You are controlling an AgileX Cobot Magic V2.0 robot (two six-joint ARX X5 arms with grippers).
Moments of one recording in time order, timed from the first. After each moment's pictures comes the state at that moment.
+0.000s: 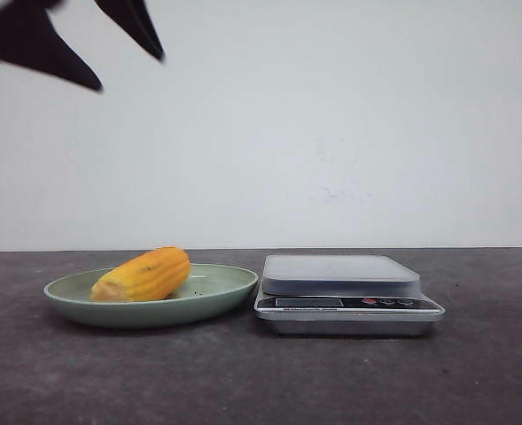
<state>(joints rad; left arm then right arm) -0.49 1.23 1.01 -0.29 0.00 -0.24 0.09 0.62 0.96 -0.52 -0.21 0.20</state>
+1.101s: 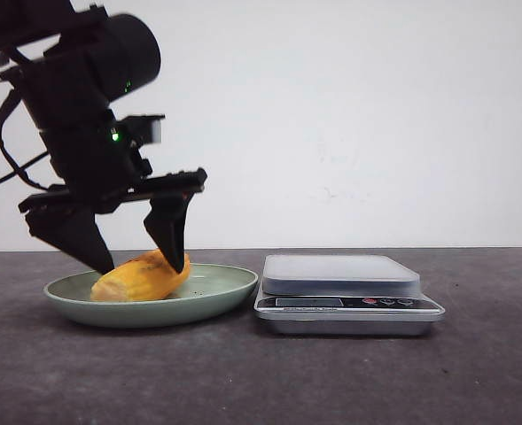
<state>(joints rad) -0.52 1.66 1.01 -0.31 -0.08 -0.27 0.14 0.63 0.96 -0.57 -0.21 0.17</state>
